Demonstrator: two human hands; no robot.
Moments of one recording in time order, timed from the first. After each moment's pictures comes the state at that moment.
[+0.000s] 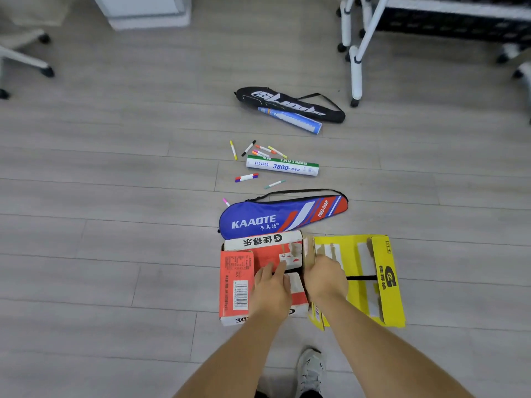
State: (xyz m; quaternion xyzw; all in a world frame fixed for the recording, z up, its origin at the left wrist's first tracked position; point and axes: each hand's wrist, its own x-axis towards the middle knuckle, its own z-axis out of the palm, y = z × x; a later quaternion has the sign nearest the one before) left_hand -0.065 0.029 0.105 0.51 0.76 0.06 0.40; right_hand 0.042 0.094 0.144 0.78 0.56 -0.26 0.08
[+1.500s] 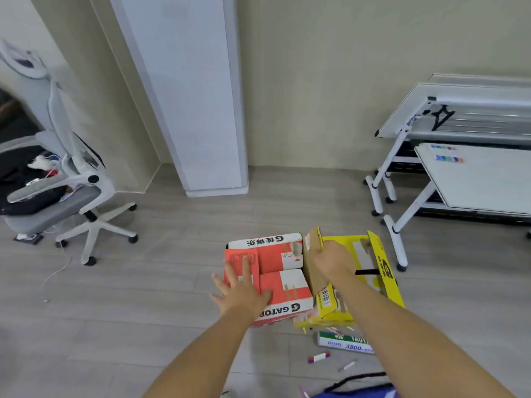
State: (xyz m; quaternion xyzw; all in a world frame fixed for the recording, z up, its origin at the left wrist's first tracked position) left_hand -0.641 0.492 0.482 0.48 0.84 -0.01 0.25; right_hand -0.452 0.603 0.538 0.76 0.61 -0.21 -0.07
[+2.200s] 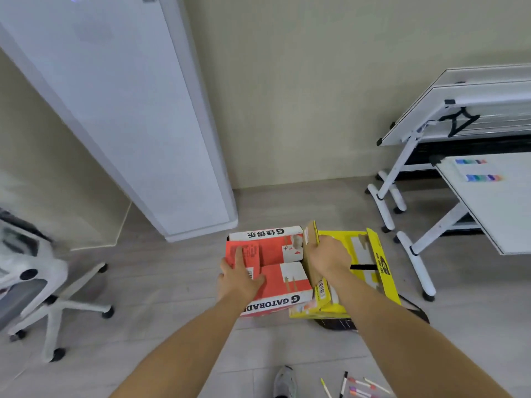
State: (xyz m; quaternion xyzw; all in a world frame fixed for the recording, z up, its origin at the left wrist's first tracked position) left_hand -0.749 0.917 0.482 0.50 0.80 0.10 0.31; right_hand -0.538 0.983 0.517 0.79 0.57 -0.22 -0.10
